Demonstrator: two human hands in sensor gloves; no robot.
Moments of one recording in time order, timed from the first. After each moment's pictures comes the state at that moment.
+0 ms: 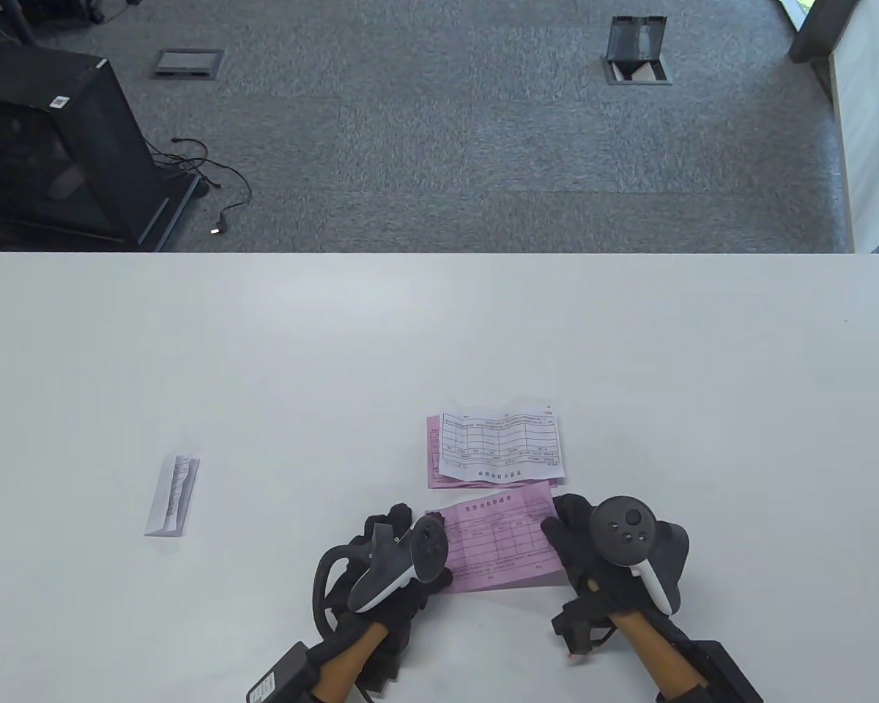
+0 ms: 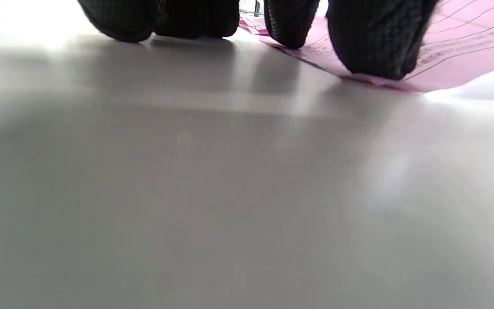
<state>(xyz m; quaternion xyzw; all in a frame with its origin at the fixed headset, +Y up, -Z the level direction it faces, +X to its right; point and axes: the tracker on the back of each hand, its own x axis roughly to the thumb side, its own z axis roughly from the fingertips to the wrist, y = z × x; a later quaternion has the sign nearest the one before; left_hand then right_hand) -0.079 -0.775 -0.215 -0.18 -0.05 0.04 0.98 0.182 -0.748 -0.225 -0.02 -0.01 0.95 0.31</state>
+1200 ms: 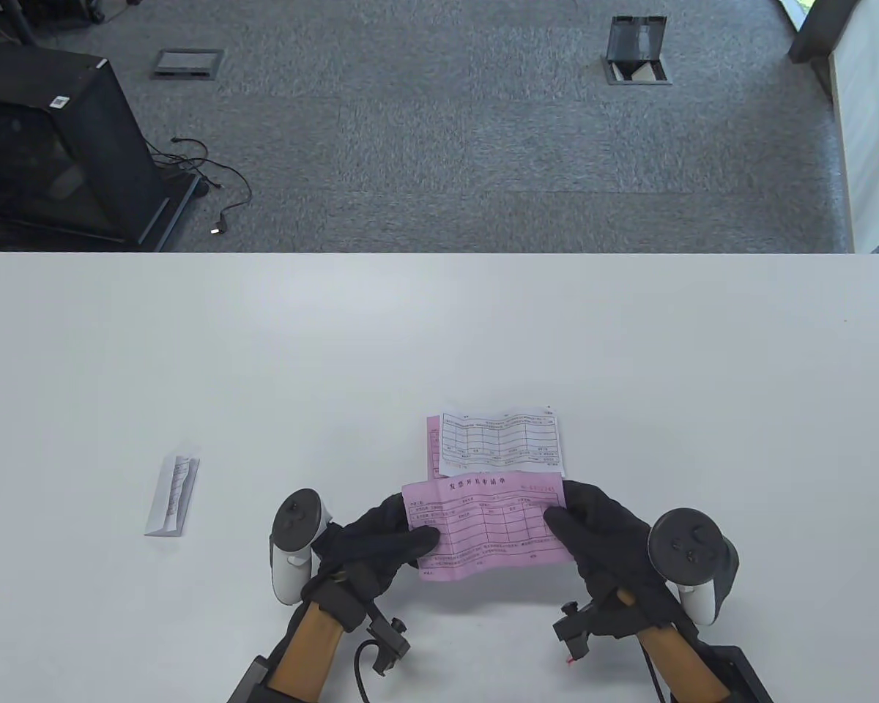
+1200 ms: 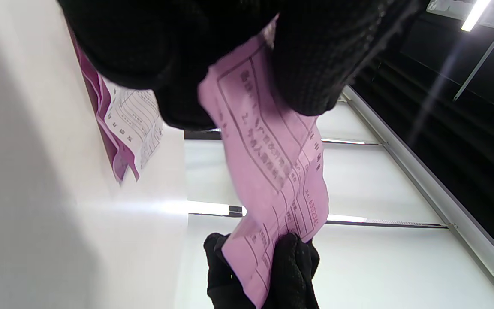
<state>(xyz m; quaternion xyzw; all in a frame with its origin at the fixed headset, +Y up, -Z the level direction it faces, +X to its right) -0.135 -0.772 -0.229 -0.16 -0.13 0.72 0.67 0.195 -0.699 -0.211 0.07 -0.06 0.85 0.51</state>
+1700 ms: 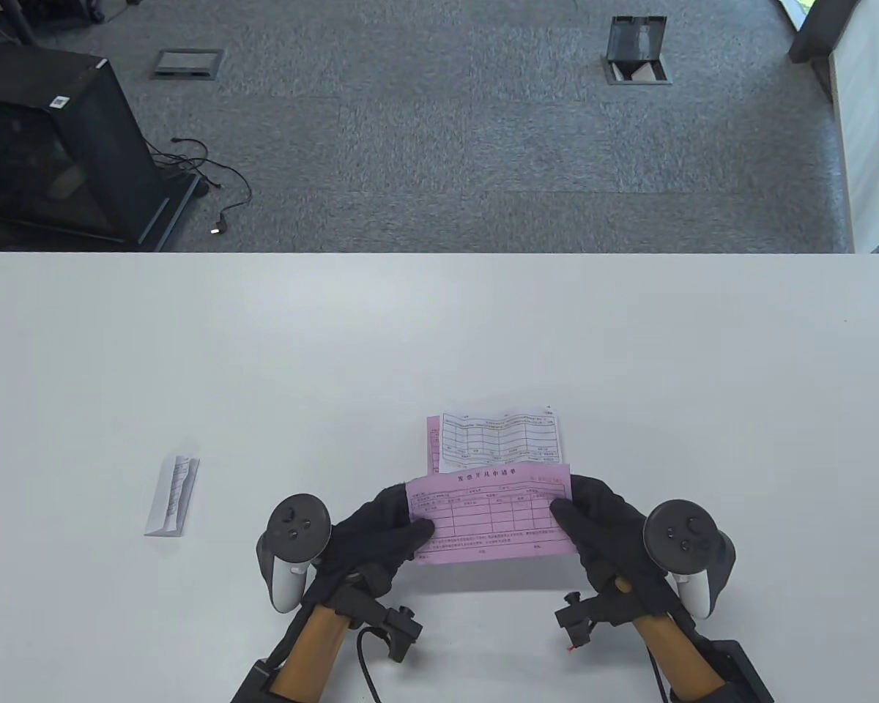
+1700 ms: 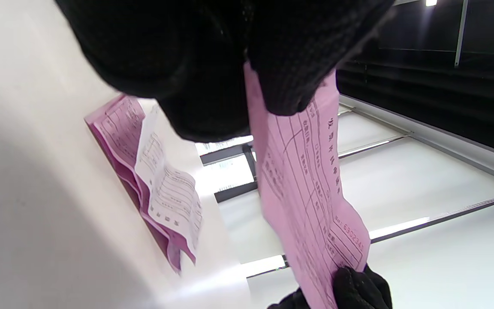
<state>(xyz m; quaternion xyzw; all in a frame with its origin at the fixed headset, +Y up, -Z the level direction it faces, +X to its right) -0.140 -0.754 -0.225 -0.05 -0.06 0.58 0.81 0.200 -0.720 -0.223 0.03 -0.05 0.88 0.48</state>
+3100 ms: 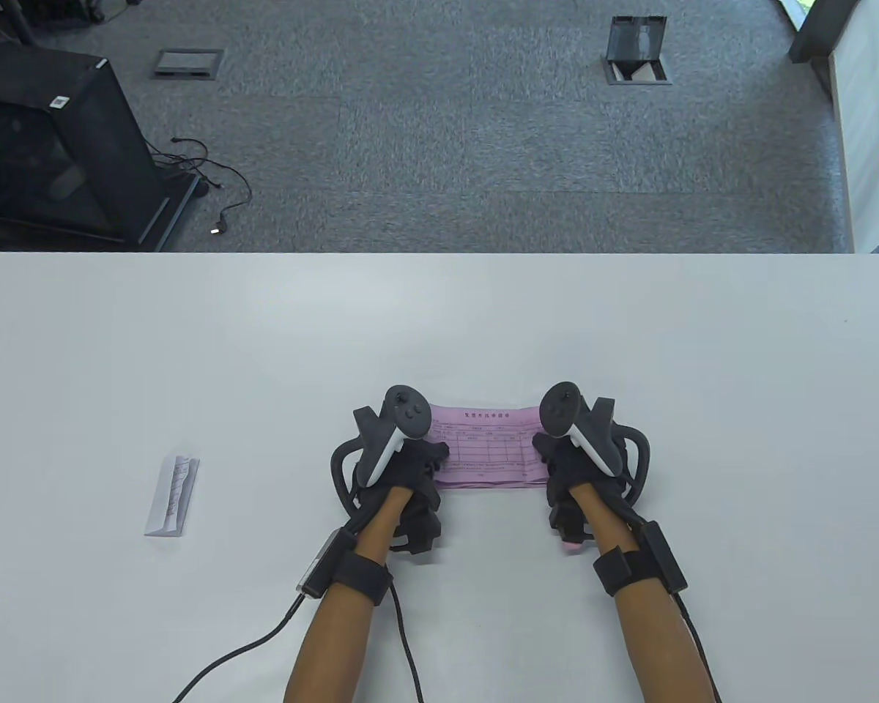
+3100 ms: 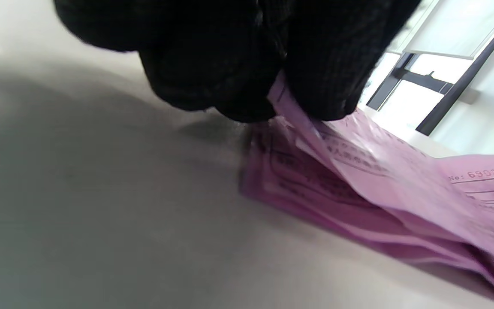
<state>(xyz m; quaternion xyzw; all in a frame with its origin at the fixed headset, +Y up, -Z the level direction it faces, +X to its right) -0.084 -0.769 -0.353 -0.15 0.09 0.19 0.97 0.163 -0.770 -0.366 -0.09 0.08 0.99 0.07</state>
